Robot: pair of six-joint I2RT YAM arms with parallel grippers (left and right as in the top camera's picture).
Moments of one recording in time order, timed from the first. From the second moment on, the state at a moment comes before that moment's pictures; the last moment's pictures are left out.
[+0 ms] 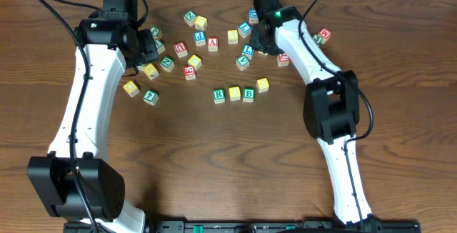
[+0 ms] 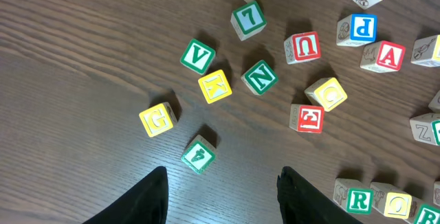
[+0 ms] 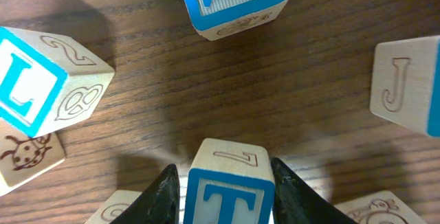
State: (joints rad) left arm -0.05 1.74 1.64 -1.05 -0.09 -0.33; right arm 0.35 2.56 2.27 -0.94 0.08 0.59
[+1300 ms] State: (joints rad) left arm -0.05 1.74 1.64 -1.05 -0.09 -0.33; right arm 0.35 2.21 2.26 -1.41 0.05 0.42
